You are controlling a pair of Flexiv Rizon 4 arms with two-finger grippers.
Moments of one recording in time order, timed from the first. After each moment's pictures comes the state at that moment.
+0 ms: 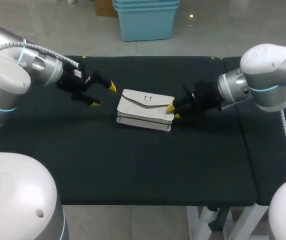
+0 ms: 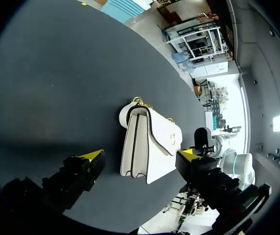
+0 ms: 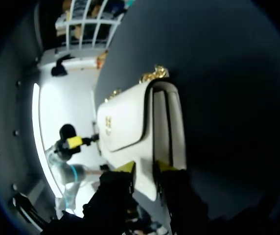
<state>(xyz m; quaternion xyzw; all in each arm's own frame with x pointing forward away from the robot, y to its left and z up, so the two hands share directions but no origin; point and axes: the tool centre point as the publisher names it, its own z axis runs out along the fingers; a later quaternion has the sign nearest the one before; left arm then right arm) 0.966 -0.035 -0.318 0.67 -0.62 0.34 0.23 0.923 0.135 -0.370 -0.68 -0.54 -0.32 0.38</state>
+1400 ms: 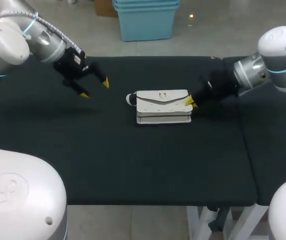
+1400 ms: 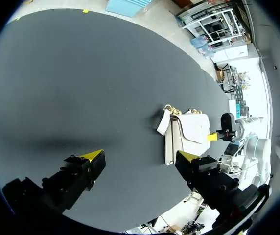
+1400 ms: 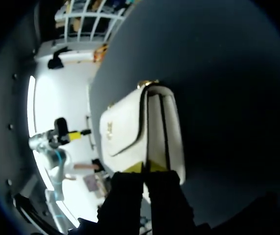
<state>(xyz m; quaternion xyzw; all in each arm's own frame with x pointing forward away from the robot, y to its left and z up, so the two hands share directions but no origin) 0.994 0.005 -0.312 0.68 -0.68 0.22 0.18 0.965 0.060 -0.370 -0.67 -0.58 -0.29 0.35</state>
